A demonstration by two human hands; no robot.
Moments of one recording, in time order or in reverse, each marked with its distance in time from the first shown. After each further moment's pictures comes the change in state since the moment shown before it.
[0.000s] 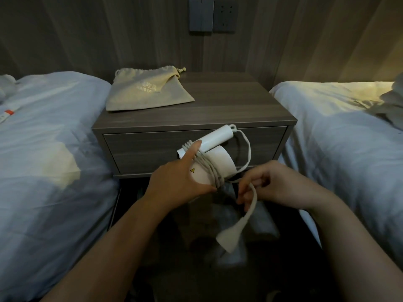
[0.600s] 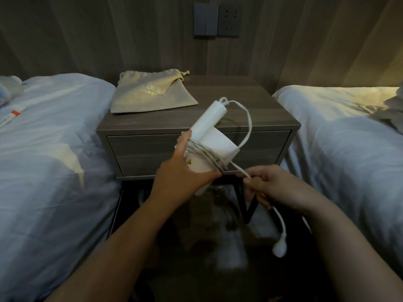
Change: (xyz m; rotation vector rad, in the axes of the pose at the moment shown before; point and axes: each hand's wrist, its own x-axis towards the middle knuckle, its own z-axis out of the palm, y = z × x) left_hand -0.003 0.008 -0.006 -0.464 0.200 -0.069; right_hand 0.015 0.011 0.006 0.063 0.121 0.136
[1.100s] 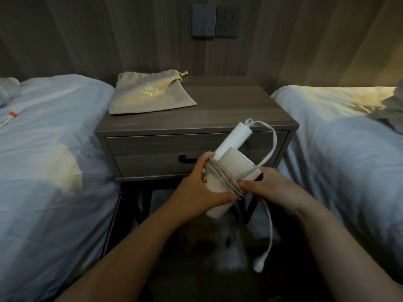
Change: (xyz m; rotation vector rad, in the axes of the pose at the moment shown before) left_hand -0.011 -0.001 0.029 -0.280 -0.321 -0.020; right_hand 0.004 0.008 0.006 0.304 0.060 -0.089
